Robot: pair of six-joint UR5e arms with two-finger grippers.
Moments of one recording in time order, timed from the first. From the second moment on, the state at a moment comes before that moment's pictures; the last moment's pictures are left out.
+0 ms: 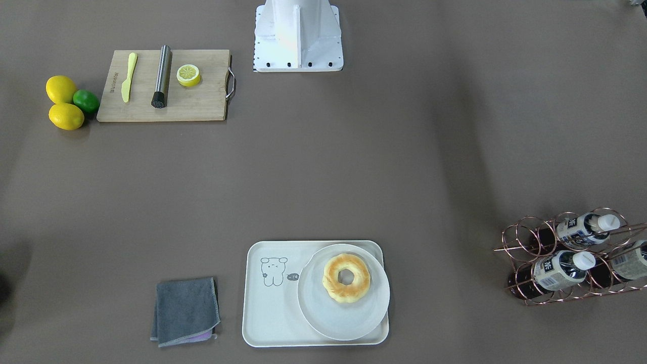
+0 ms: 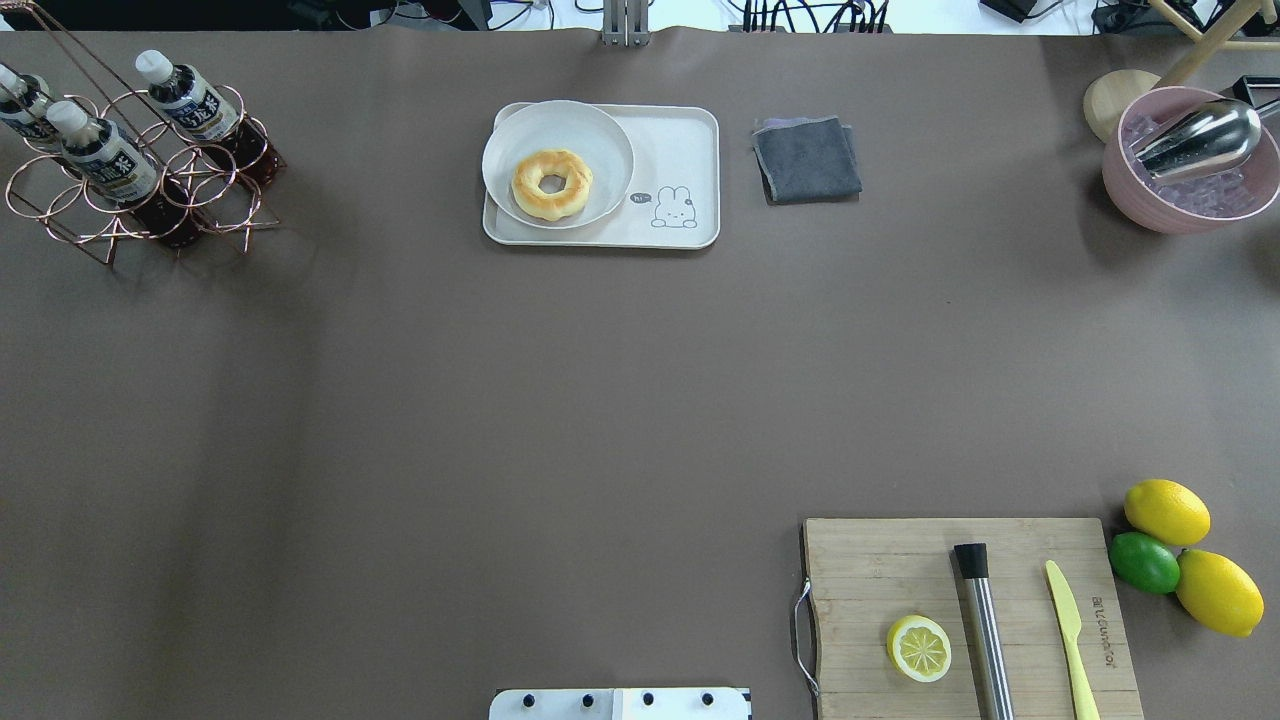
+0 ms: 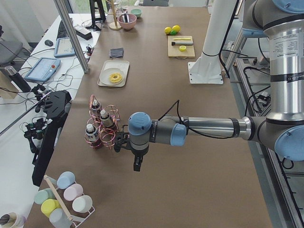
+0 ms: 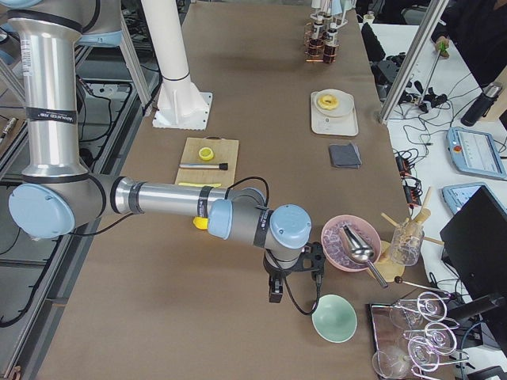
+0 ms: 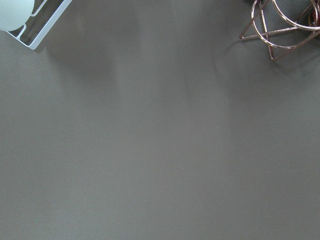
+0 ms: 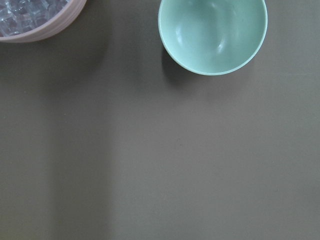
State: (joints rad) left arm -1.56 -1.43 -1.72 -1.68 -2.34 0.01; right arm 1.68 -1.59 1.58 -1.72 2.31 -0.17
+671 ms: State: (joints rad) left arm -1.56 -1.44 -1.72 -1.70 -2.34 0.01; right arm 1.68 -1.59 1.58 -1.72 2.32 -0.16
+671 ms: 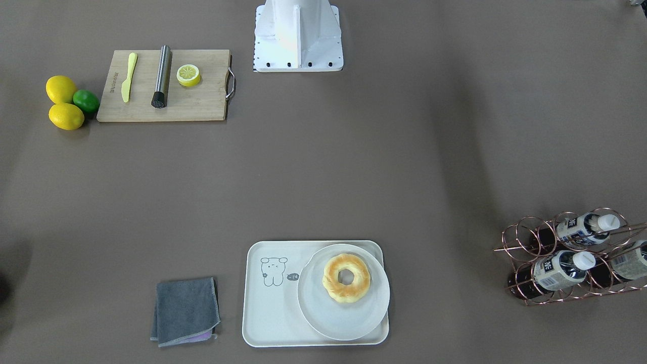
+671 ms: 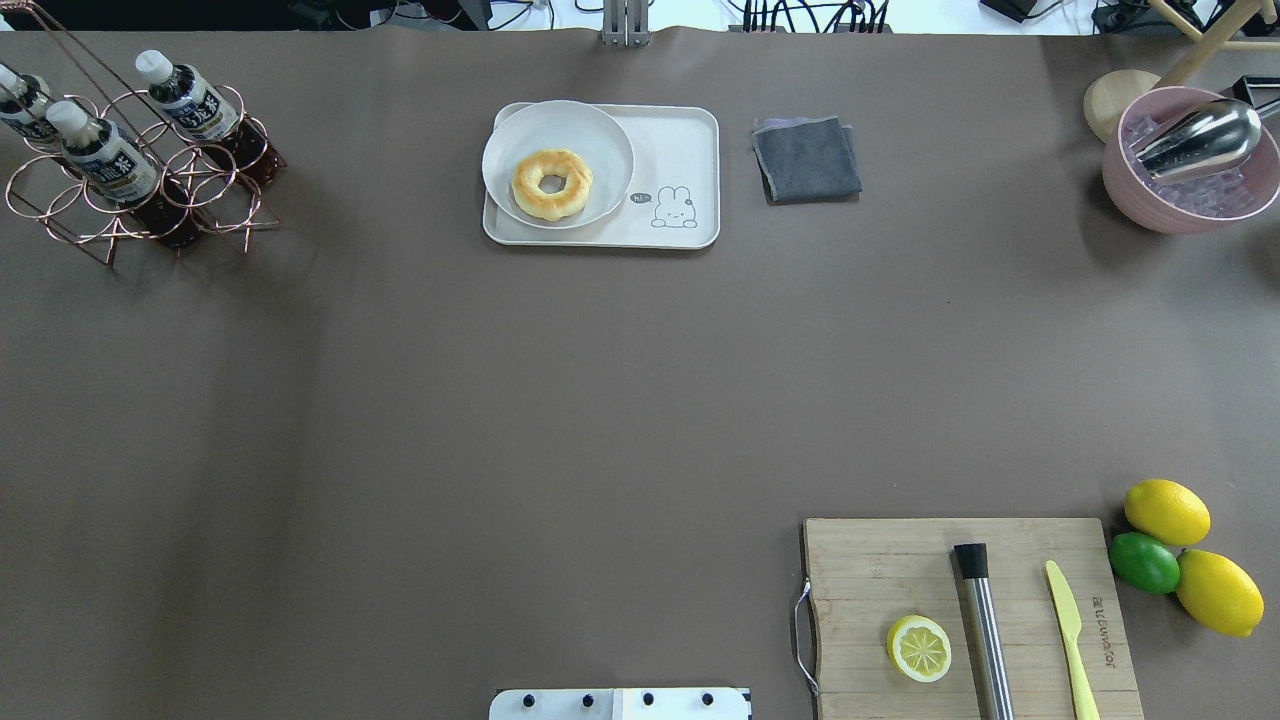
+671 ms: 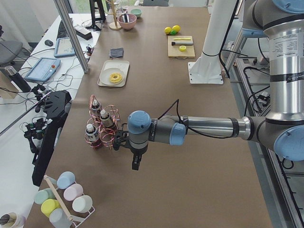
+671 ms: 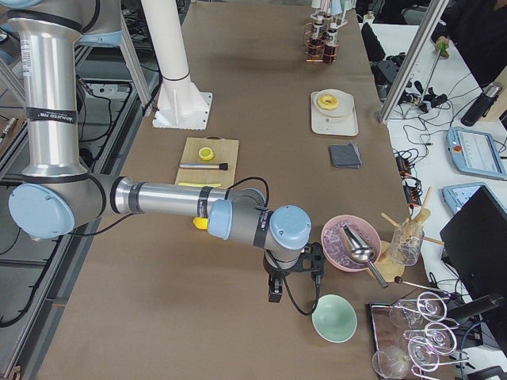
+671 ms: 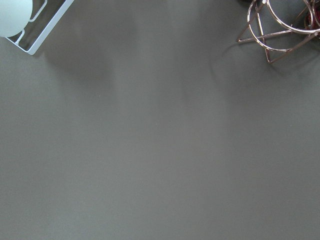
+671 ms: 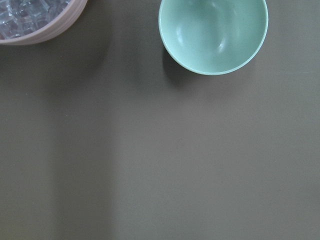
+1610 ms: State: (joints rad) left arm -1.53 -1.47 -1.76 -2.08 -2.40 -0.15; right arm 1.68 -1.59 1.58 -1.72 2.32 -0.11
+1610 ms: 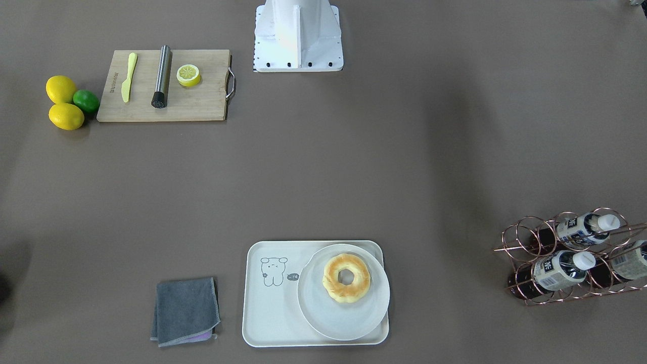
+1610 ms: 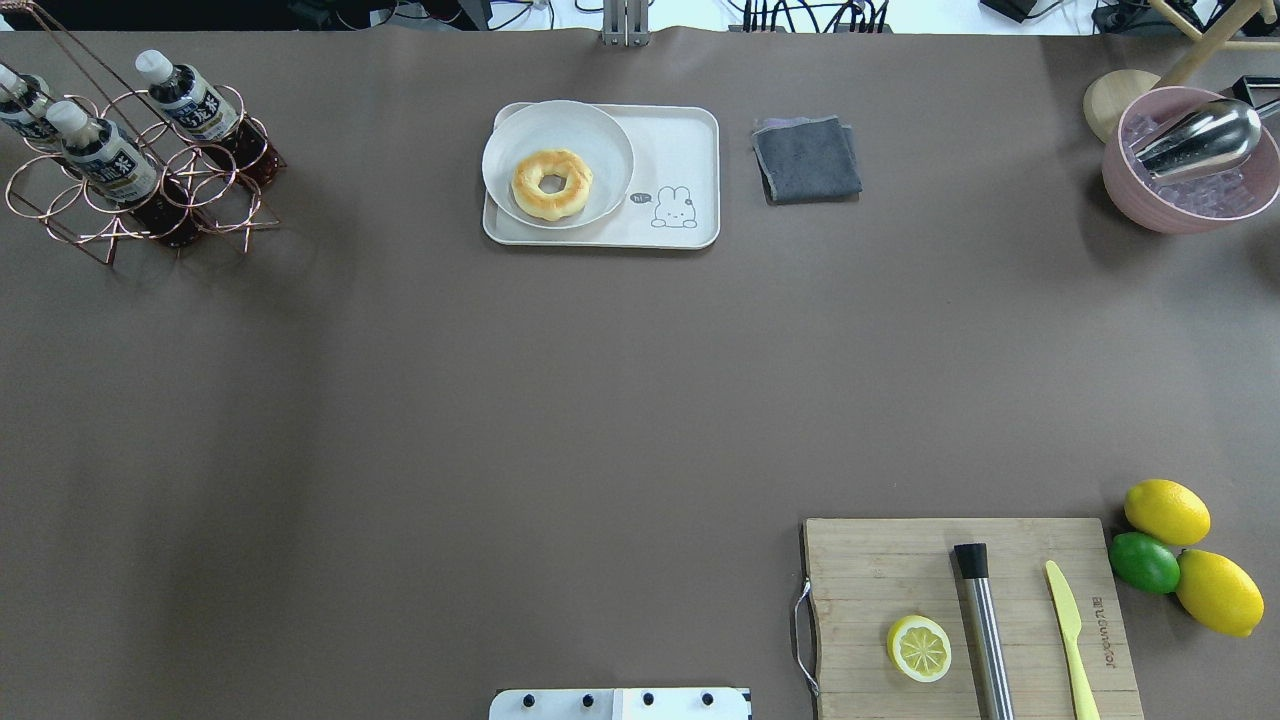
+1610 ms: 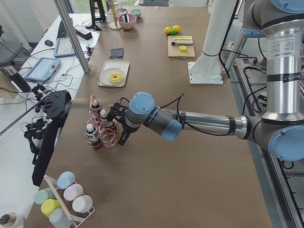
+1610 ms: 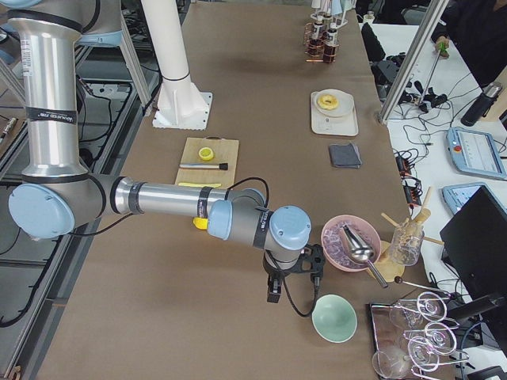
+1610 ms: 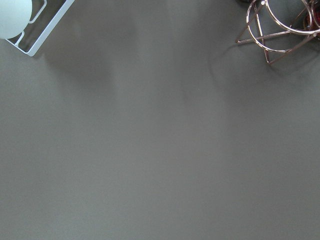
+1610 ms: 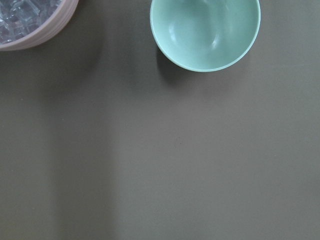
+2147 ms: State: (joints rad) left arm -1.39 -1.56 -1.82 -2.04 -2.31 -0.30; right arm 1.68 -1.58 1.57 -1.72 2.32 -0.10
